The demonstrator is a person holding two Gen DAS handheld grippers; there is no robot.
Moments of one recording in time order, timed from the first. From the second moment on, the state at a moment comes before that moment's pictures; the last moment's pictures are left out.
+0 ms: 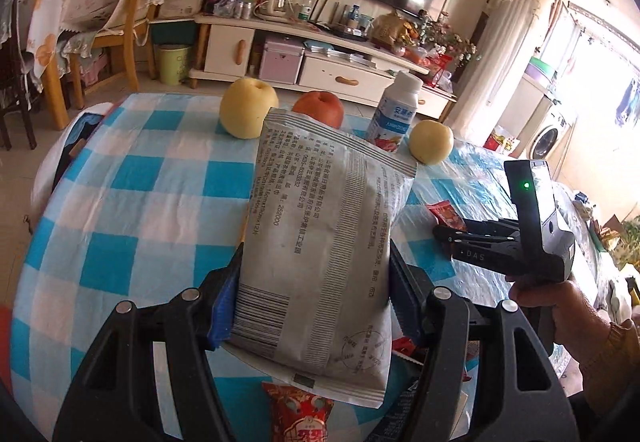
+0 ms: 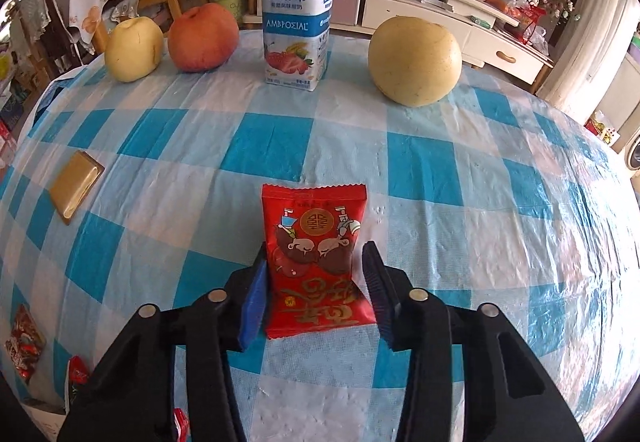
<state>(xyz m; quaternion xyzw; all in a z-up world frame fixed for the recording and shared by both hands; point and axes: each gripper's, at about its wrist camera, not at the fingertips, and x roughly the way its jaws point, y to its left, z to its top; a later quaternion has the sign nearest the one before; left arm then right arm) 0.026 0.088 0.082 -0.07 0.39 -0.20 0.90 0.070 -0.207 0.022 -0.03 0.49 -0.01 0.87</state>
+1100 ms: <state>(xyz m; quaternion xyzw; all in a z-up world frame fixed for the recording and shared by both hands) 0.011 0.198 0.108 -0.15 0.32 -0.09 0.93 0.050 -0.101 0.124 0.01 0.41 0.09 0.91</state>
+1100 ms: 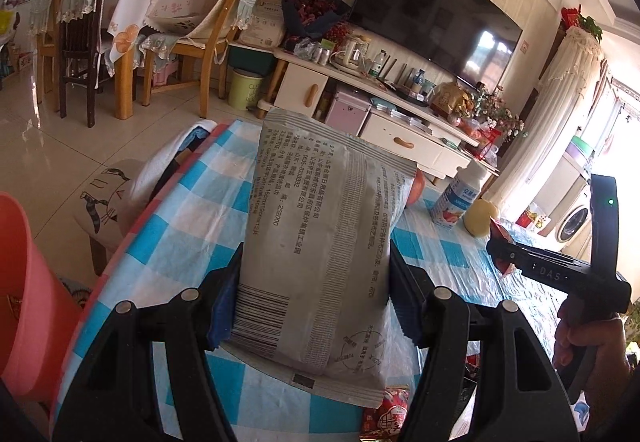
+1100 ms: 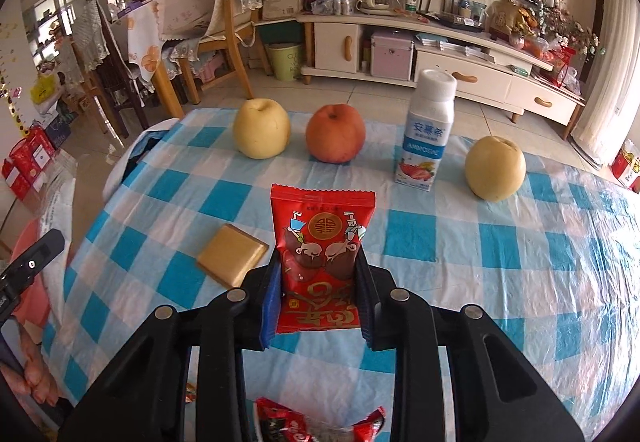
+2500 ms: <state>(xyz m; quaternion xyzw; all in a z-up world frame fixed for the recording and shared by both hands) -0.075 0.488 0.080 -0.43 0.26 0.33 0.80 -0.003 0.309 0.108 -0.02 0.42 0.43 0.80</state>
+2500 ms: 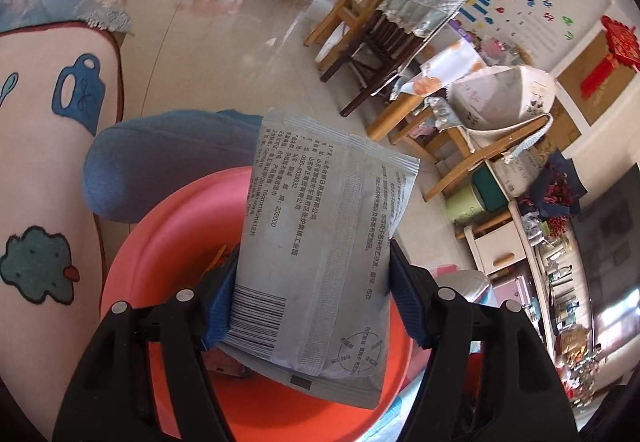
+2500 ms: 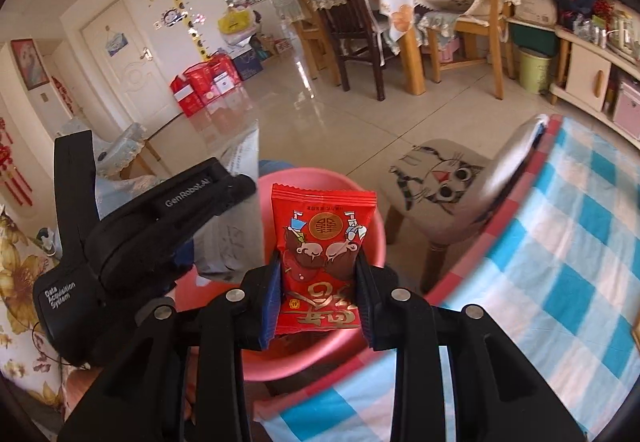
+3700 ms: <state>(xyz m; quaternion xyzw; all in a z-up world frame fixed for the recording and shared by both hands) -0.017 0.361 0.110 -0.23 0.30 0.20 0.90 -0.041 0.137 0.135 -0.09 0.37 0.23 0.89</state>
